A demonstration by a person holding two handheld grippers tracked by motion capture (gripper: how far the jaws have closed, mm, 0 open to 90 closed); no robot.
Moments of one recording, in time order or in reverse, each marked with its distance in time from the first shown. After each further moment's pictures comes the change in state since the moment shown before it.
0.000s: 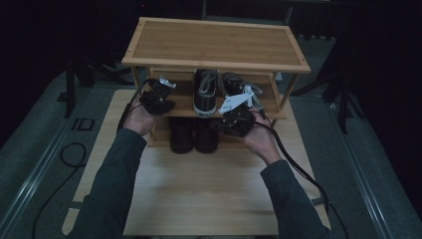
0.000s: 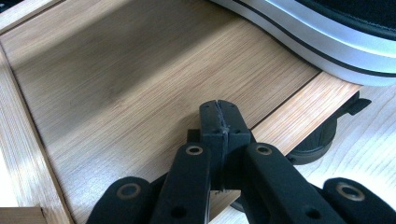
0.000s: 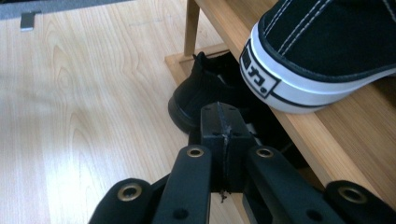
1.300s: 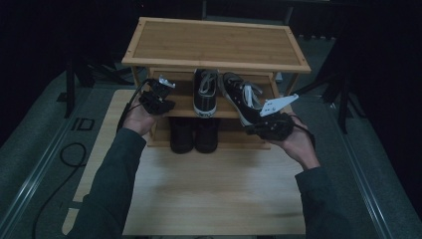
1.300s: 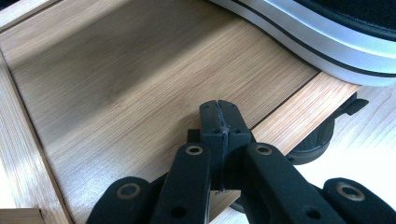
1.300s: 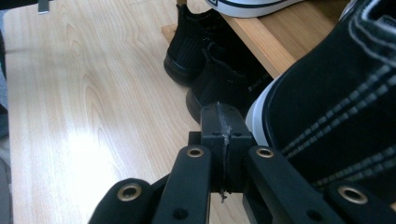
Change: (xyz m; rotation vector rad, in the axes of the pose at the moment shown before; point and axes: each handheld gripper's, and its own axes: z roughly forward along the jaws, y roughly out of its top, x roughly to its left) left arm 0.001 0.000 0.000 -0.005 -0.012 -0.006; right arm -0.030 -0.061 -0.069 0.001 0.037 0.068
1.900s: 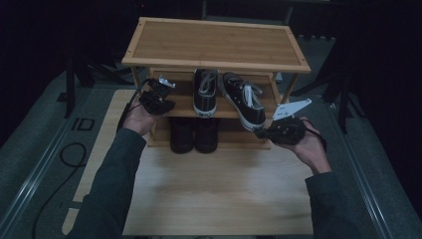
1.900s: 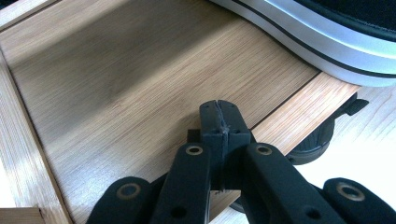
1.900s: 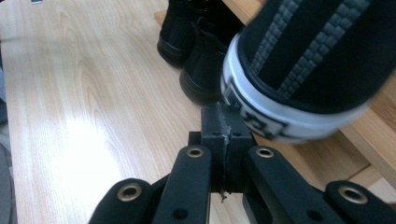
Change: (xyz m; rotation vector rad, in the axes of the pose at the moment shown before) left arm 0.000 0.000 0.000 0.001 0.001 -0.002; right arm -0.007 -0.026 -0.018 0.013 -0.017 0.033
